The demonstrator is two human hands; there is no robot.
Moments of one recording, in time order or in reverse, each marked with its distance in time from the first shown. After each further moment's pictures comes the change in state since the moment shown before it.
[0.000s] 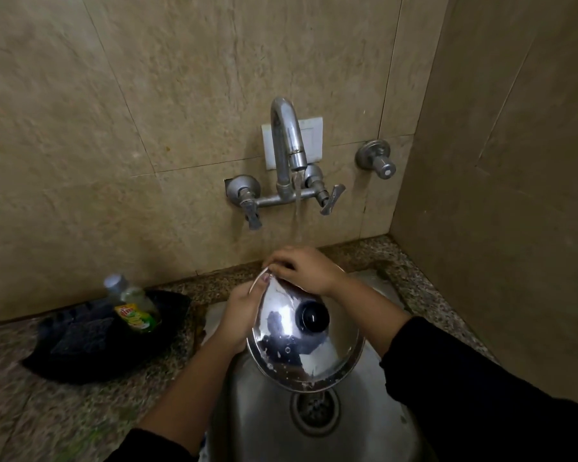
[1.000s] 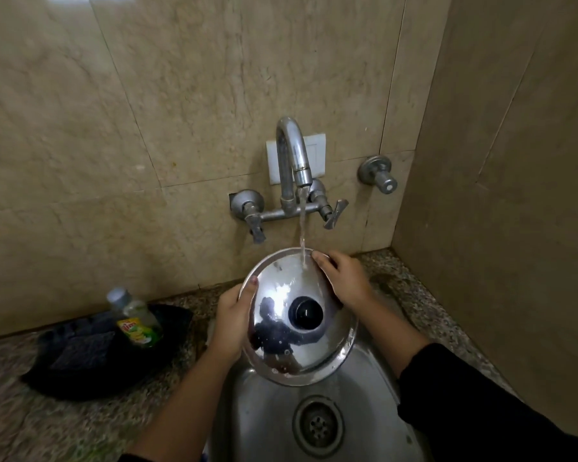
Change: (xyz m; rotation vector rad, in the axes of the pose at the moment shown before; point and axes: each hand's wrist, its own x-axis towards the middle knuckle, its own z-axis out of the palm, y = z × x) left_hand 0.007 0.009 -0.013 -0.088 0.130 0.090; right_hand -0.022 0.043 -0.001 0.208 0.445 0.399
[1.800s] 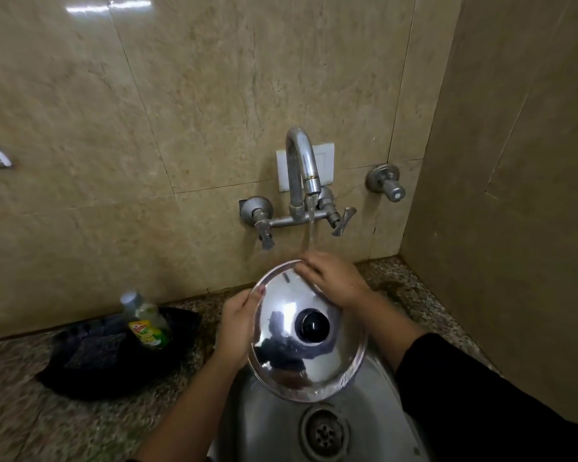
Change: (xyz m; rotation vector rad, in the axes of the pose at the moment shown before) left_hand -0.002 -0.003 -0.003 -0.057 0.018 0.015; right_hand 0.008 -0.039 -0.004 -0.242 -0.292 -0.402
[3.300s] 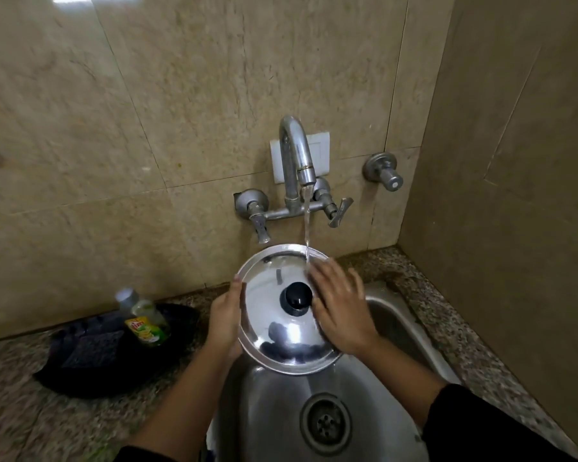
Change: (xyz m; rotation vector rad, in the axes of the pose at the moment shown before) left_hand 0.005 0.009 -0.003 -0.044 0.182 -0.268; right_hand -0.064 0.014 0.053 -0.122 0.229 0.059
